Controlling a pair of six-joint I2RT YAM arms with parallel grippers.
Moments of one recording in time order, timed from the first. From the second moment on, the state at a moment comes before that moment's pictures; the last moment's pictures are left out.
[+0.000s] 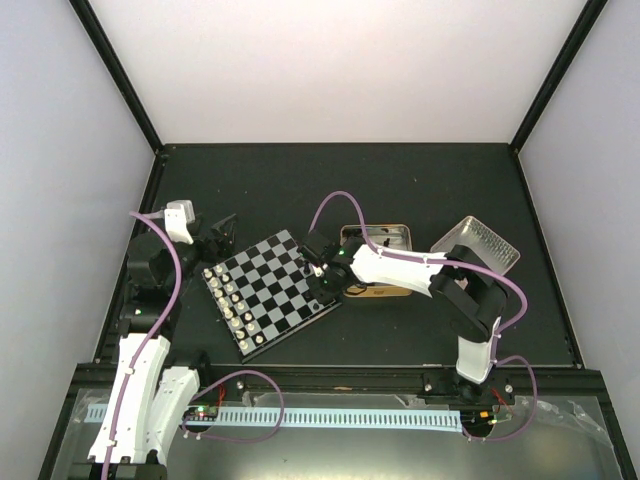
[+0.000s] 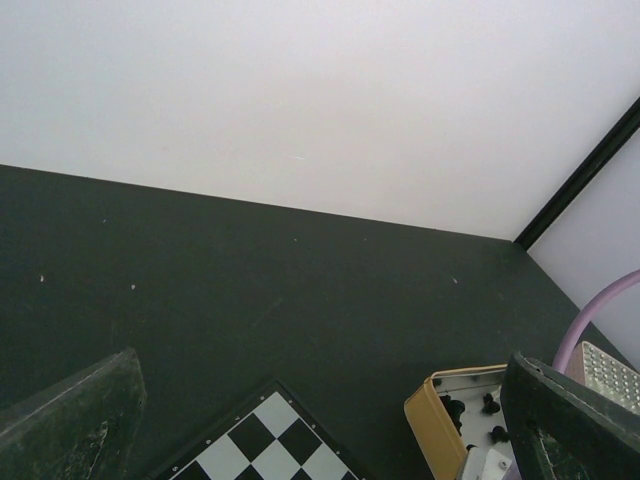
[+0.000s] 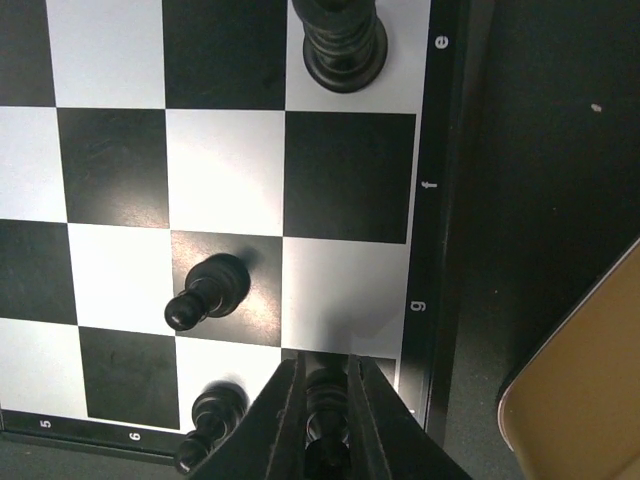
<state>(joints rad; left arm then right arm) 0.01 0.60 0.62 -0.19 0.39 -0.33 0.97 1.86 1.26 -0.68 -0.03 0.37</state>
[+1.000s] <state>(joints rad) 0.01 0.60 0.60 -0.06 0.50 -0.34 0.70 1.63 1.14 -0.56 0.16 0.55</state>
